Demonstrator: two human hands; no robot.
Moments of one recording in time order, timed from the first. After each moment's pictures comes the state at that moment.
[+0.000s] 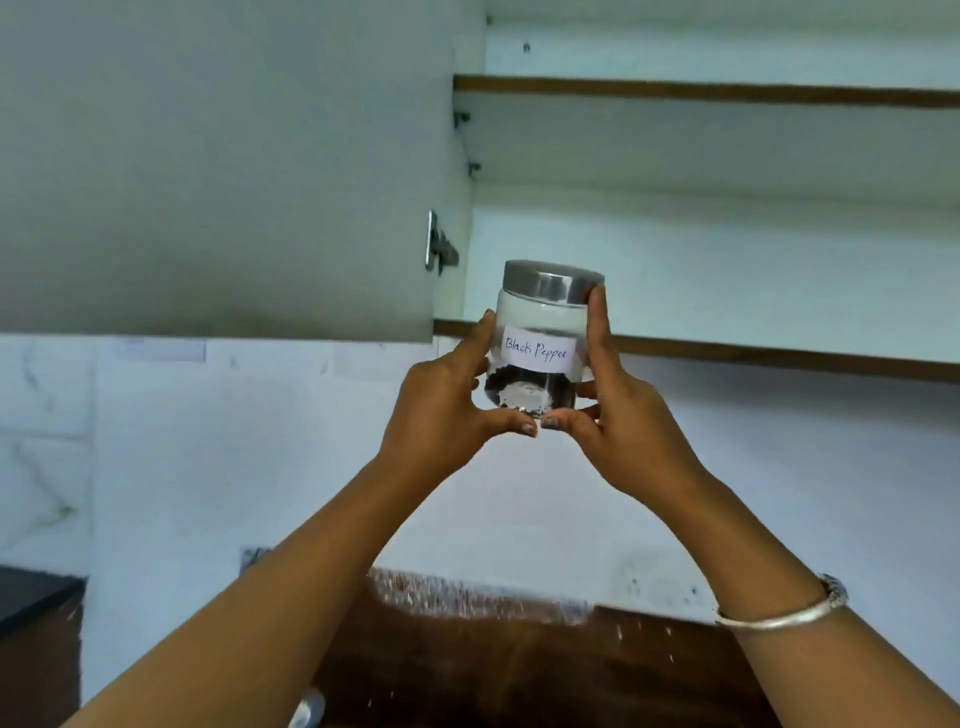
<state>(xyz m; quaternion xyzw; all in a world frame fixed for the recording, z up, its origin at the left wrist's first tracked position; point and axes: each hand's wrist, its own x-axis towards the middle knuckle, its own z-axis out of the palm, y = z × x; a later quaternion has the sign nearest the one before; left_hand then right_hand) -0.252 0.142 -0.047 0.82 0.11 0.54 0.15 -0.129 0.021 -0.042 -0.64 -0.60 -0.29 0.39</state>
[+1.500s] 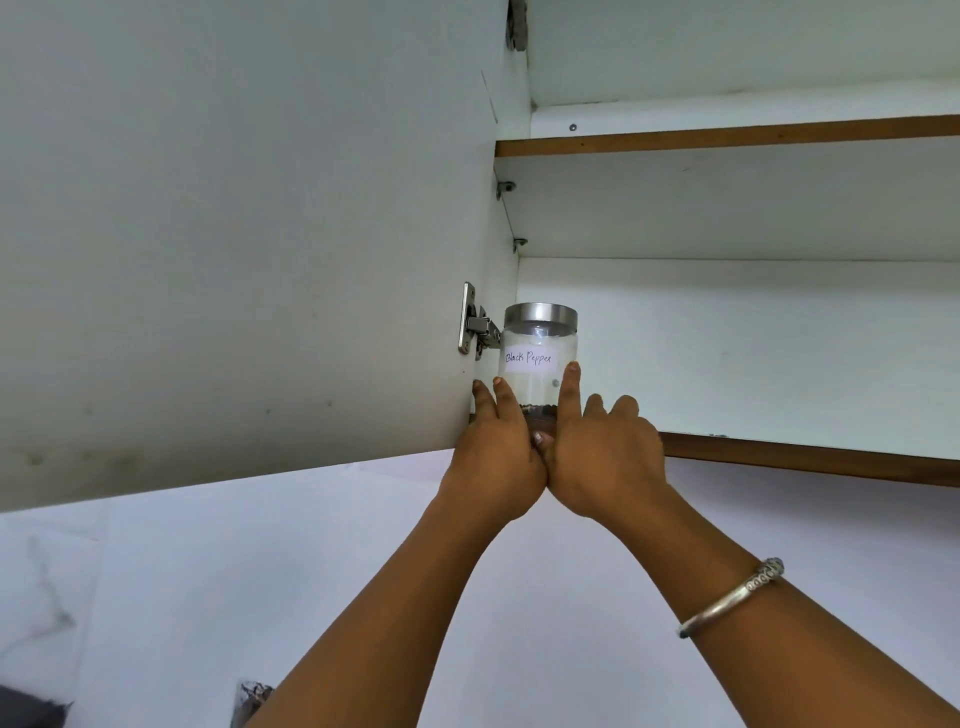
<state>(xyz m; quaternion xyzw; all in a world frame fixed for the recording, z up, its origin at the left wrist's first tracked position) -0.156 0.253 0.010 0.85 0.28 0.44 0.06 -0.065 0.190 0.022 -0.78 -0.45 -0.40 0.15</state>
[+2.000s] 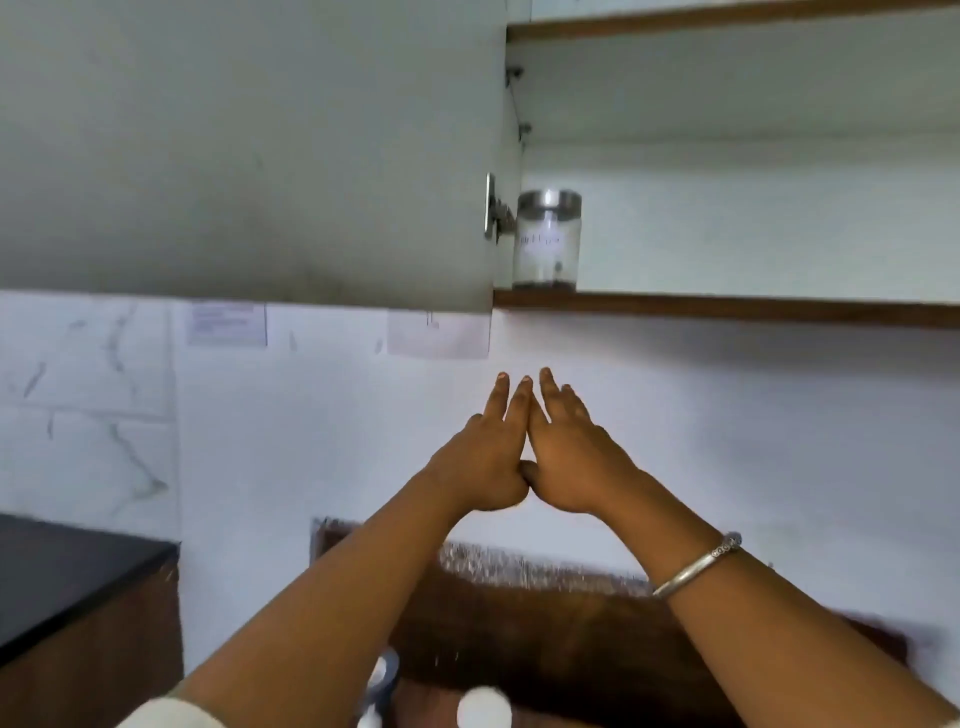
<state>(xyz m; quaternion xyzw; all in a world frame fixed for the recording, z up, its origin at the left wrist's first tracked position) -0.236 0.216 -0.092 0.94 0.21 0.27 0.04 -0.140 0.132 -0.082 -0.78 -0.58 -0.19 0.13</state>
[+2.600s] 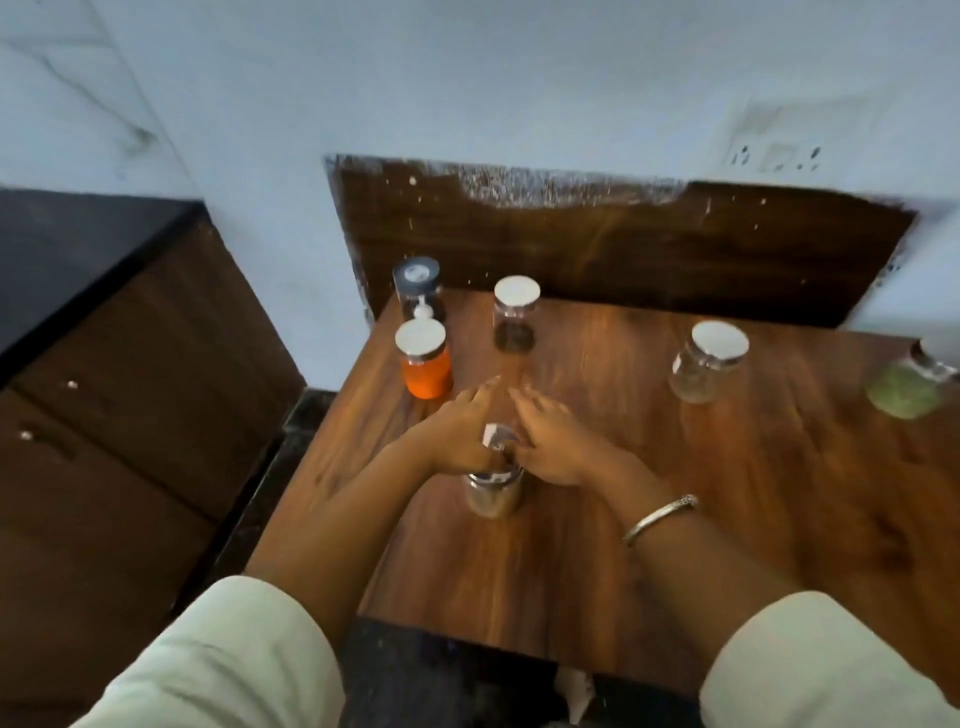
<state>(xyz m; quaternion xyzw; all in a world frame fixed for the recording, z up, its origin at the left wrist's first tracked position) -0.400 0.107 -0.411 0.93 0.26 -0.06 0.26 -0.275 0.007 -0.424 -0.78 -0.57 0.25 0.10</state>
